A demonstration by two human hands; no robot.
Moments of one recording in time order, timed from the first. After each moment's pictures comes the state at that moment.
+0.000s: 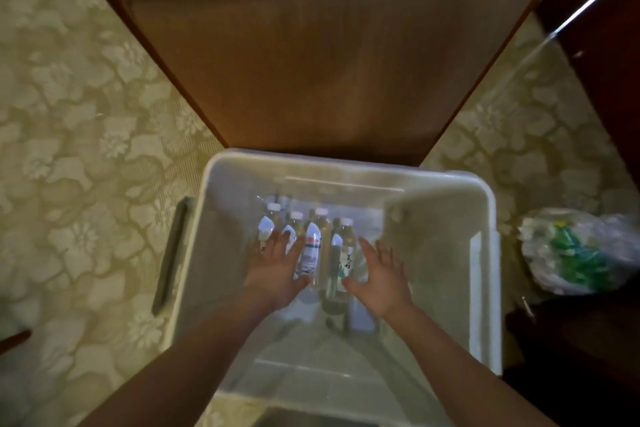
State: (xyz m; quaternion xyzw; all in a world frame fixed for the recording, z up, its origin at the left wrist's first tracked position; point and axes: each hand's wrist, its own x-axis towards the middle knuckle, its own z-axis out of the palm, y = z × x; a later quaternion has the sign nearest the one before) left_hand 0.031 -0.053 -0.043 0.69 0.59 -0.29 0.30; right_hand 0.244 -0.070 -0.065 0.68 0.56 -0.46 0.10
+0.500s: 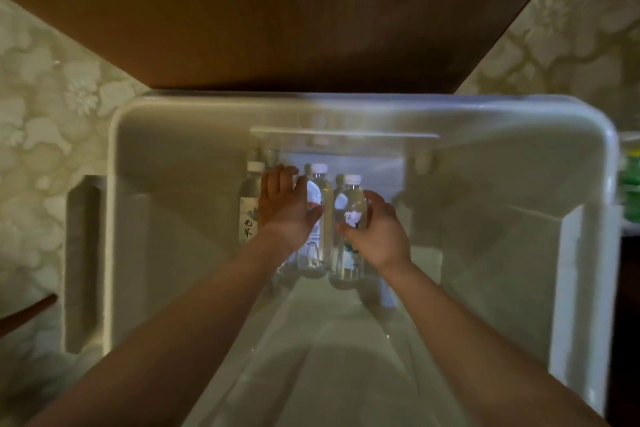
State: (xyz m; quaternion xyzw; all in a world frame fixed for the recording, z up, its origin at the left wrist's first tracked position) left_hand 0.061 -0.004 -0.146 0.66 0.66 -0.21 0.28; right_hand 0.225 -0.055 -0.168 0.73 0.43 -0.52 -0.05
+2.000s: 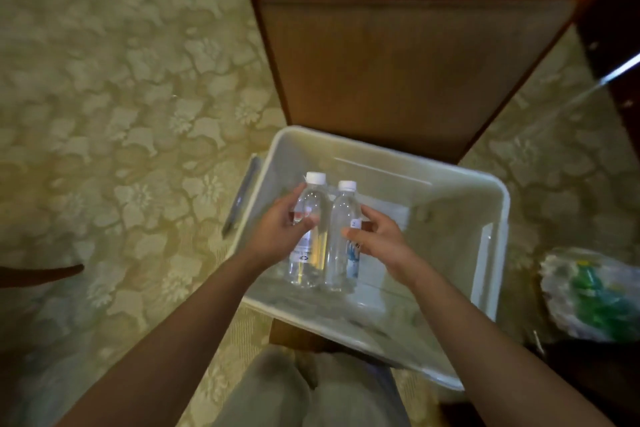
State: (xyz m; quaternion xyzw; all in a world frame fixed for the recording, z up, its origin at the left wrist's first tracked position) left_hand 0.000 -0.090 0.081 0.44 0.70 0.24 0.51; right_hand 0.203 -0.054 0.041 0.55 0.39 -0.72 -0.17
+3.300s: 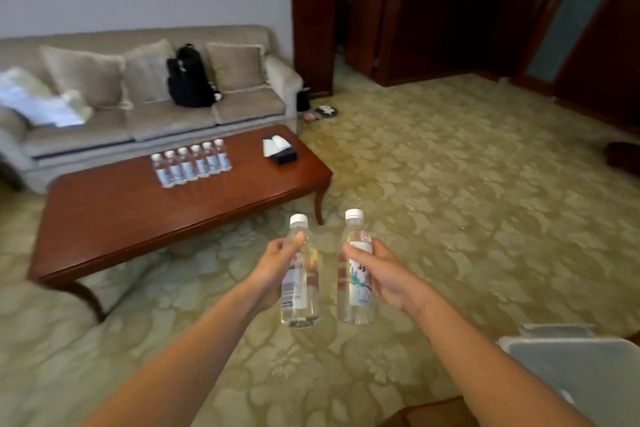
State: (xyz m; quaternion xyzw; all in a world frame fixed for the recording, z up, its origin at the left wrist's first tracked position) left_hand -0.108 -0.661 0.259 -0.12 0.64 0.73 0.21; right_hand -0.090 -0.456 0.250 0.13 0.65 -0.73 0.17
